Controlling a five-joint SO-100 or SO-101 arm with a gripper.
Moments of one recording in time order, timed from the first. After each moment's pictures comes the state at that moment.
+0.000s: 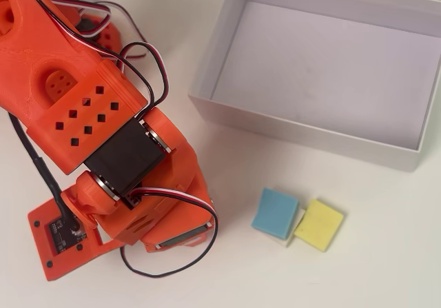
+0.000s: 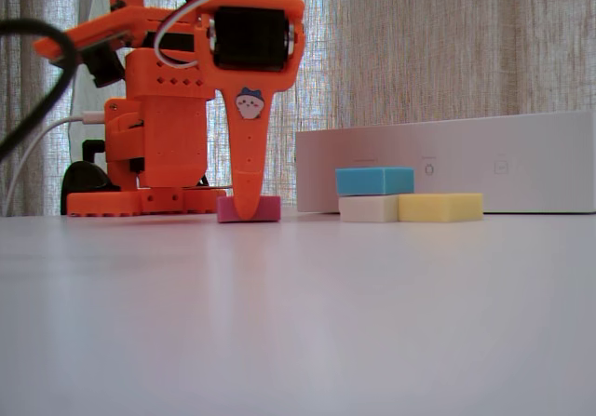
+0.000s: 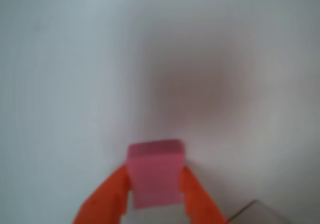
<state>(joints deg) -2.5 97.2 120.8 75.8 18.4</state>
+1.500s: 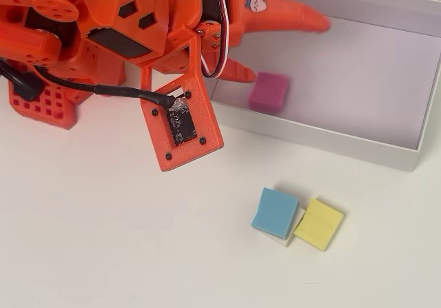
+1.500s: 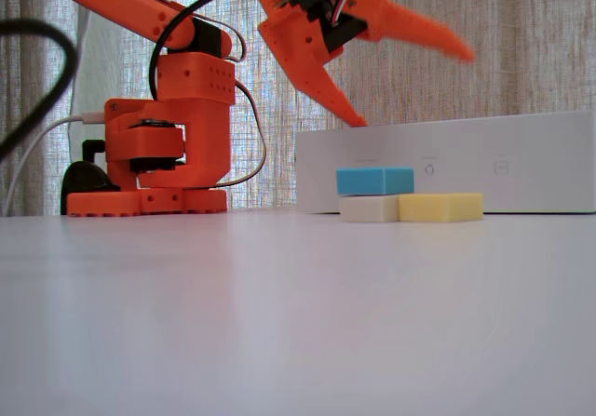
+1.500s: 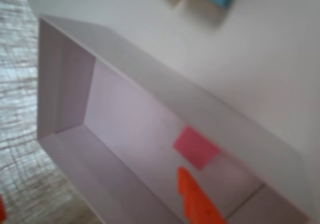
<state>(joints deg) -40.1 154.2 154.9 56.2 -14.9</state>
